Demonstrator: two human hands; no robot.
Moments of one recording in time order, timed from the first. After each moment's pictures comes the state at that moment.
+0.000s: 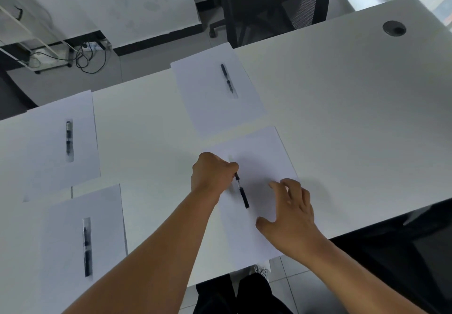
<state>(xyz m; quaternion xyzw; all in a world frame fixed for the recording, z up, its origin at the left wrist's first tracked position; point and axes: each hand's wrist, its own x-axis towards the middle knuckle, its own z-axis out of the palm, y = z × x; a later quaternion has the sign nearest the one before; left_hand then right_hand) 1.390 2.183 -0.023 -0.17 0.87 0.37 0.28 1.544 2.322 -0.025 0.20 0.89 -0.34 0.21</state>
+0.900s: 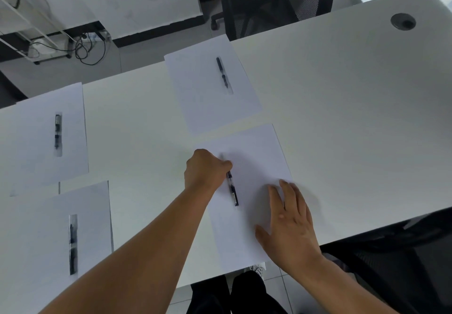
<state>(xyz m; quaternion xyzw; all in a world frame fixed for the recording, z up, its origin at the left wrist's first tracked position) 1.381 2.194 -0.048 -0.15 0.91 0.28 0.27 1.565 2.333 -0.061 0.14 0.95 -0.22 0.18</state>
